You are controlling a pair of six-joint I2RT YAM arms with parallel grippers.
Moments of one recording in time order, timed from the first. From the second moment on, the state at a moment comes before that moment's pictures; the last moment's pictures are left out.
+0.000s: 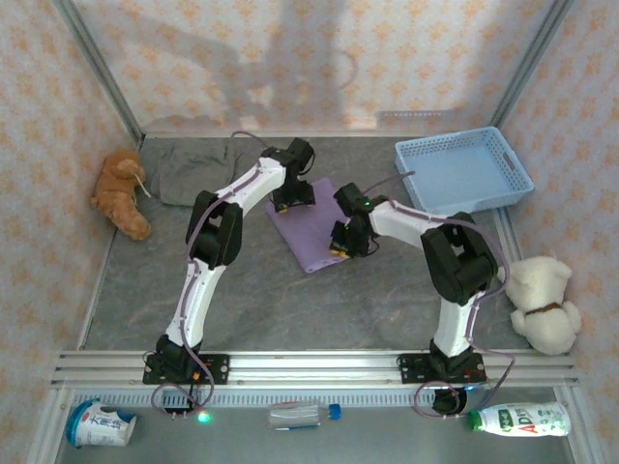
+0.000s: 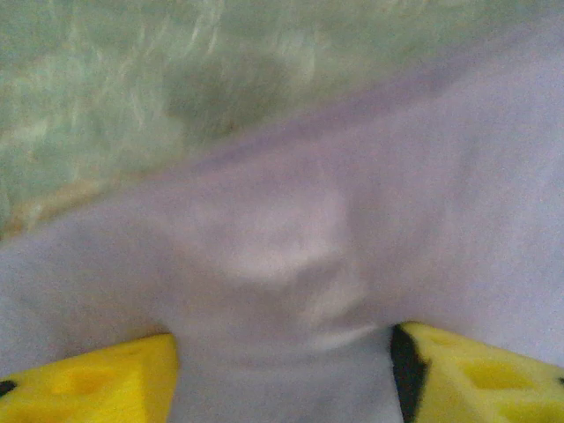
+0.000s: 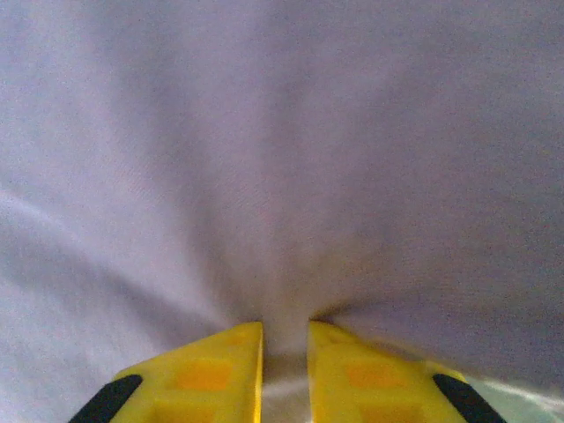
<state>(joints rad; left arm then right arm) -0.41 2.42 2.16 -1.06 0.02 -0.64 0.57 1.86 1.21 -0.66 -0.25 0.86</state>
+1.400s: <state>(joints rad) -0.60 1.99 1.62 -0.93 0.14 -0.71 0.41 1.93 1.48 -0.78 -0.28 0.78</state>
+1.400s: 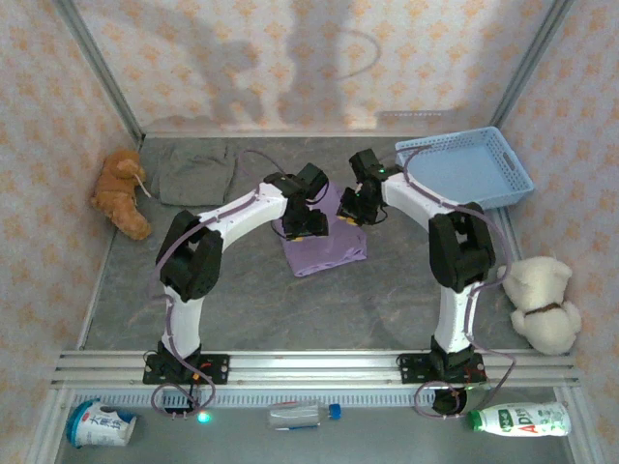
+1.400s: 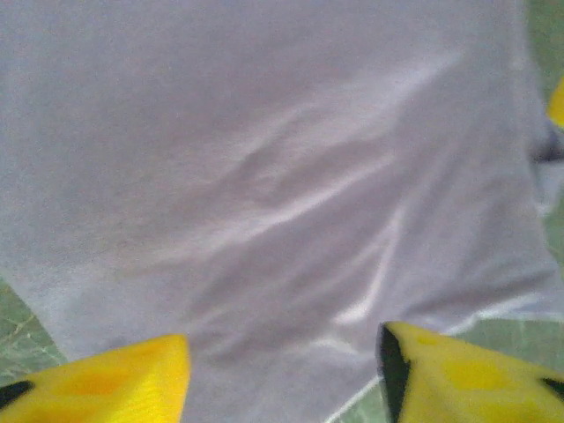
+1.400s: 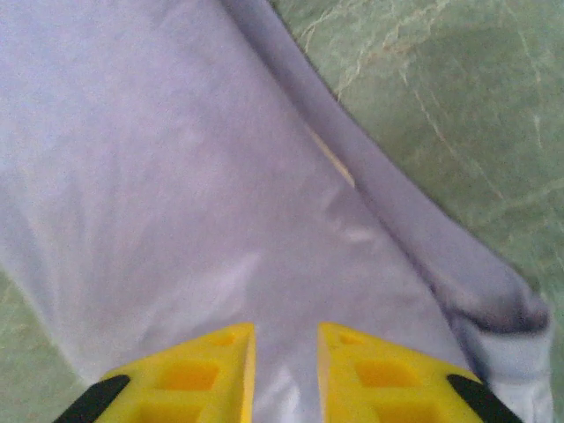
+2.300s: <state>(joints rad) -0.81 2.05 1.48 -0.81 0.31 -0.84 0.36 2.15 1.65 -0.88 -0.26 0.69</state>
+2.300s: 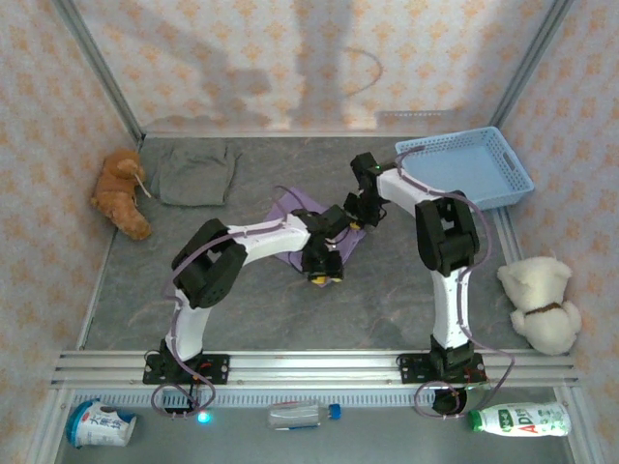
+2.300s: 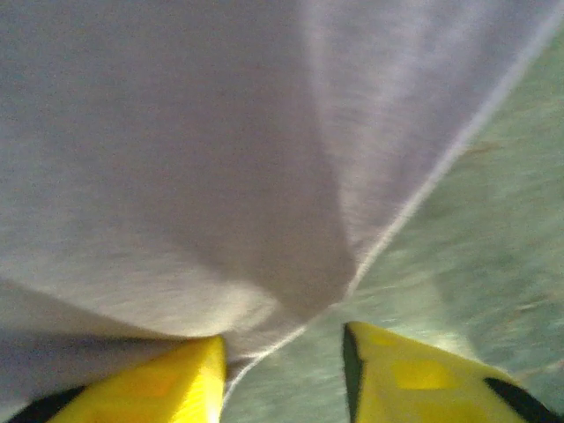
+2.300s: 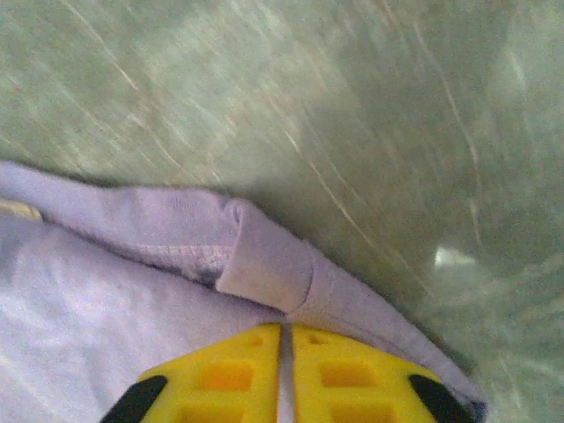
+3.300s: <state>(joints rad) -0.39 2.14 1.73 -1.03 -0.04 -0.44 0.27 1.65 1.30 -0.98 -0.09 0.71</state>
